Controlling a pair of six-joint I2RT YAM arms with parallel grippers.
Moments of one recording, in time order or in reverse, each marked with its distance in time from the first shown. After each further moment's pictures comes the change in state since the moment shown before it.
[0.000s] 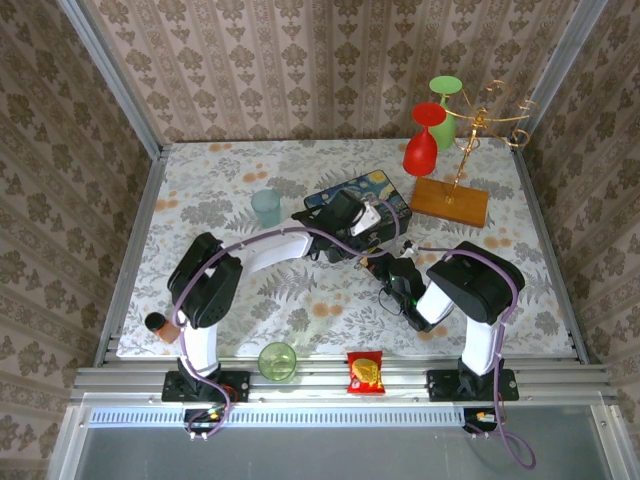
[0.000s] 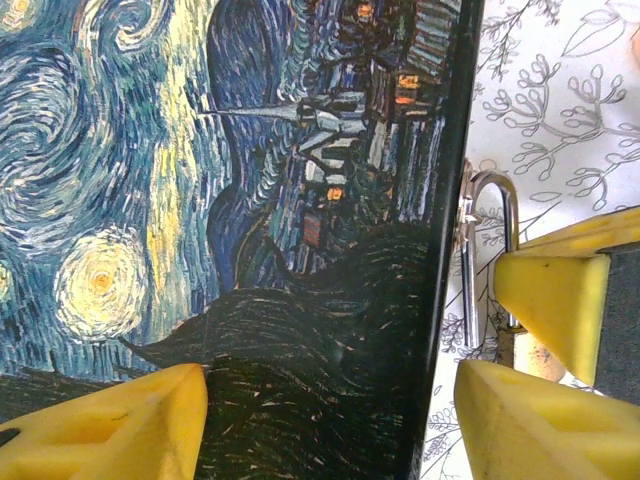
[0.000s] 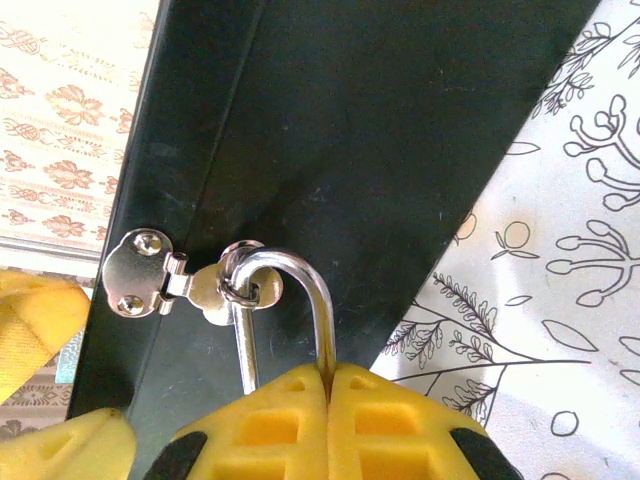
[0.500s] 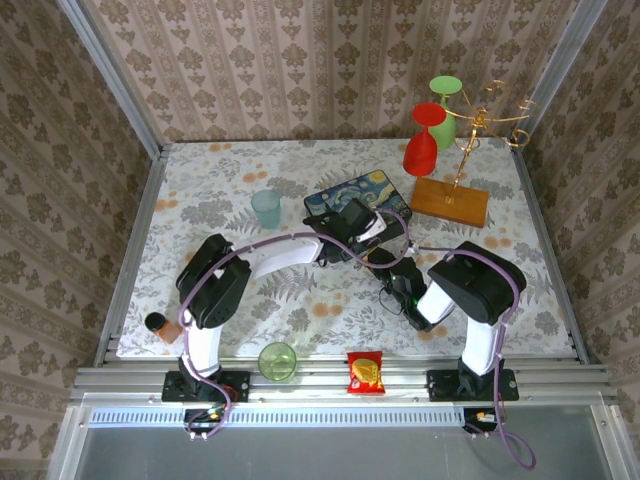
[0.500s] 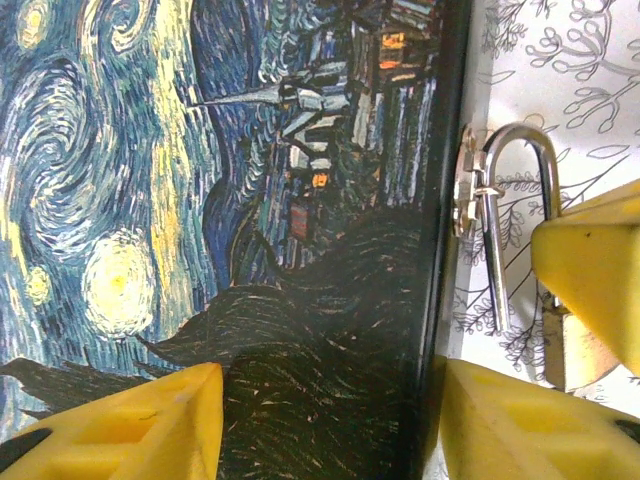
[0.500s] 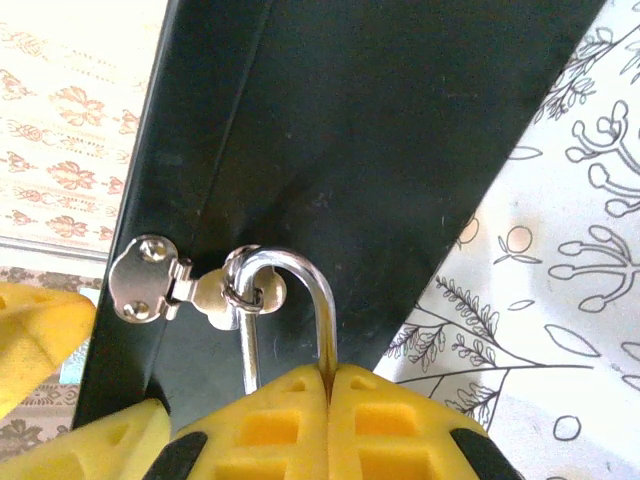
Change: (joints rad) left arm -0.056 0.036 0.023 -0.034 -0.181 0.079; right arm -0.014 -0.012 -0.002 -0.006 -0.020 0.004
